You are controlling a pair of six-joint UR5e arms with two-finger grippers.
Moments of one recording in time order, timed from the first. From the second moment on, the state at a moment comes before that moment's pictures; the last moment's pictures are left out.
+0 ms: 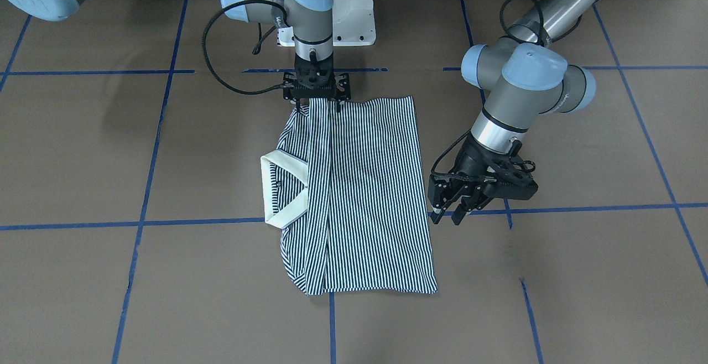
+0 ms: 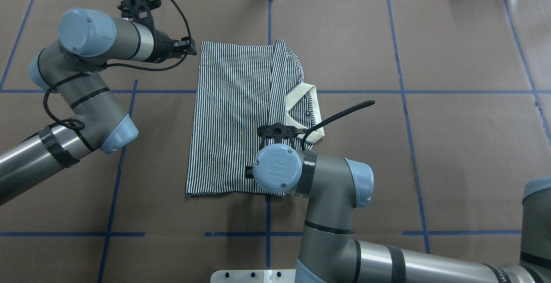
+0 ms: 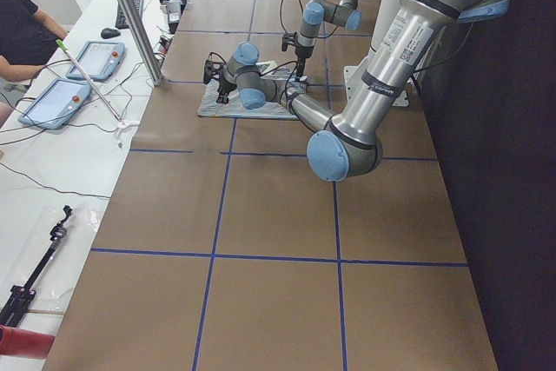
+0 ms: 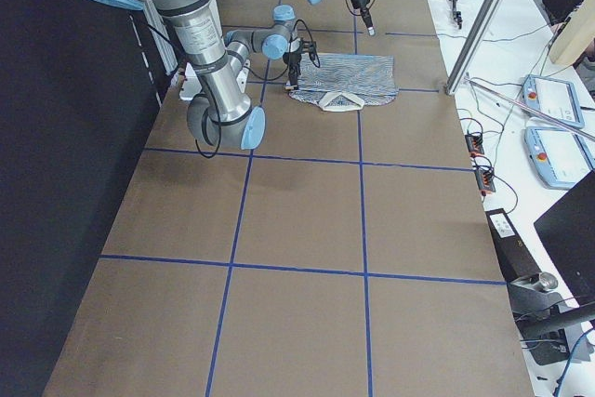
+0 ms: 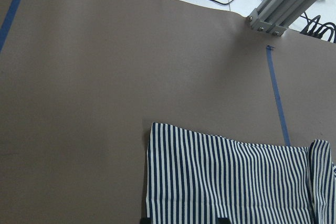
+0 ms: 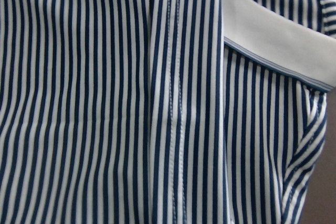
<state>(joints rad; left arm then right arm) -0.80 -2.12 -1.46 -2.29 -1.81 -1.25 0.29 -0.84 1.61 -1.57 1.60 1.38</state>
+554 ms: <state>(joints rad) -0.80 -2.12 -1.46 -2.29 -1.81 -1.26 0.30 -0.84 1.60 -1.62 1.61 1.33</state>
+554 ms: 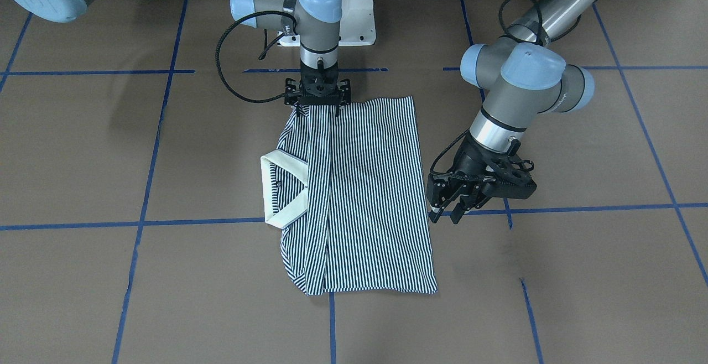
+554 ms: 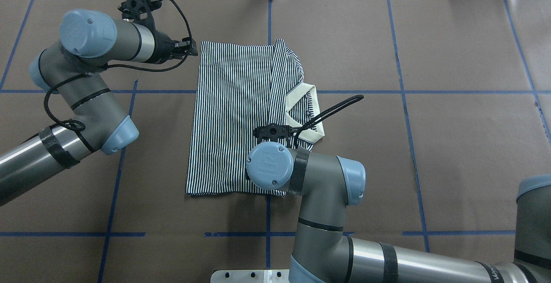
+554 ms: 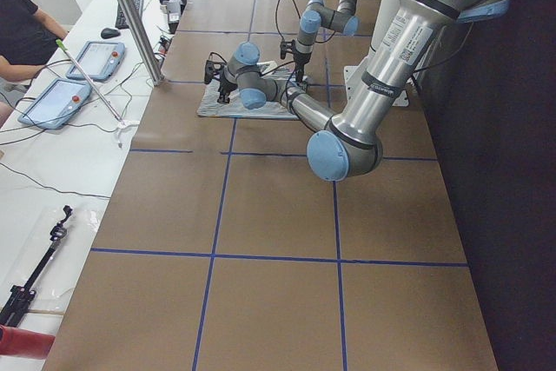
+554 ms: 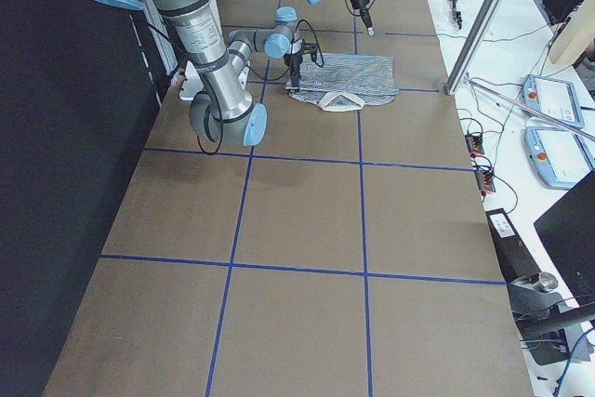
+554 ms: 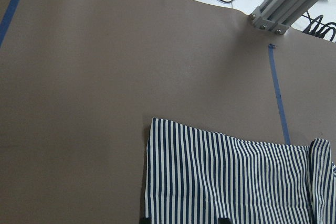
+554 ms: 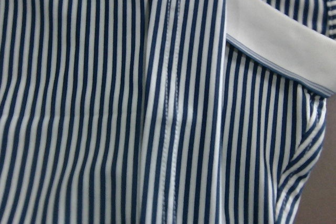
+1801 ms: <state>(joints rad) -0.79 -2.12 -1.48 -2.29 -1.81 -1.29 0.37 -1.06 1.83 -1.65 1.64 1.18</state>
